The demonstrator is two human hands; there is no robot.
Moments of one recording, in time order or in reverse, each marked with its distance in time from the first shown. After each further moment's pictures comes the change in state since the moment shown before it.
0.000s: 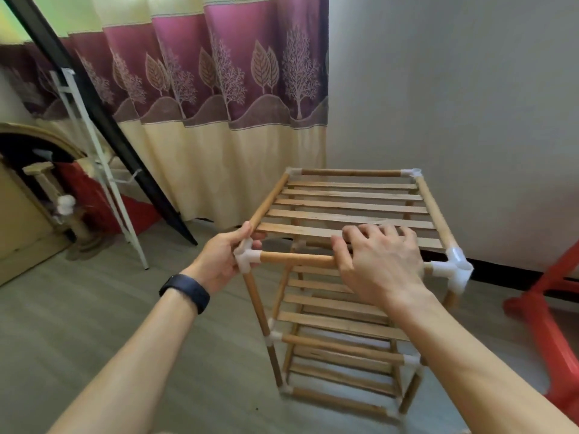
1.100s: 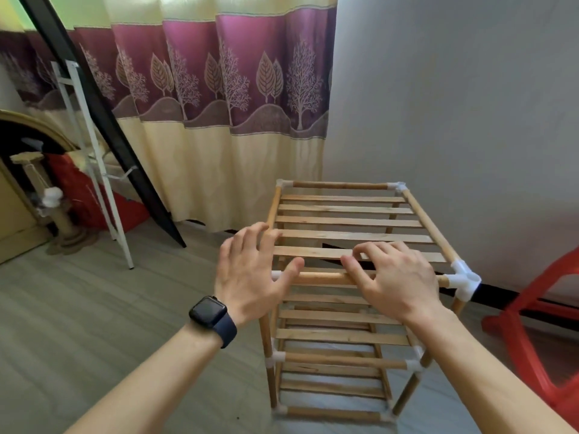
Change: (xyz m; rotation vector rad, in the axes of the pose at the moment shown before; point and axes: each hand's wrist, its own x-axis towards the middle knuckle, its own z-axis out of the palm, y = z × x) left_hand -0.037 -0.028 0.045 1.299 0.375 0.898; right_hand -0.010 0.036 0.000 0.067 0.060 -0.073
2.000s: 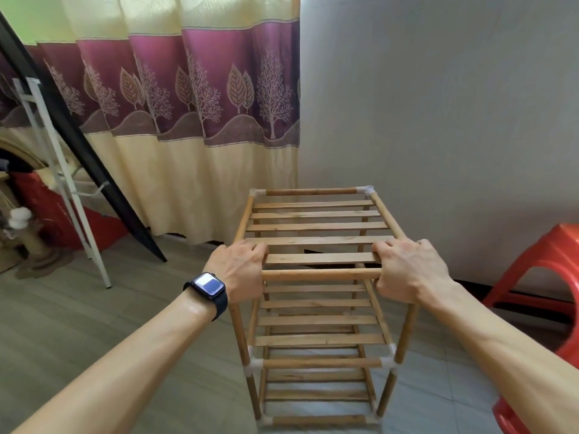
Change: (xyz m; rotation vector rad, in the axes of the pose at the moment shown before) left_hand 0.054 0.010 0.012 0.286 -0.450 0.125; right_hand 0.020 0.071 -0.025 -0.245 -0.240 0.024
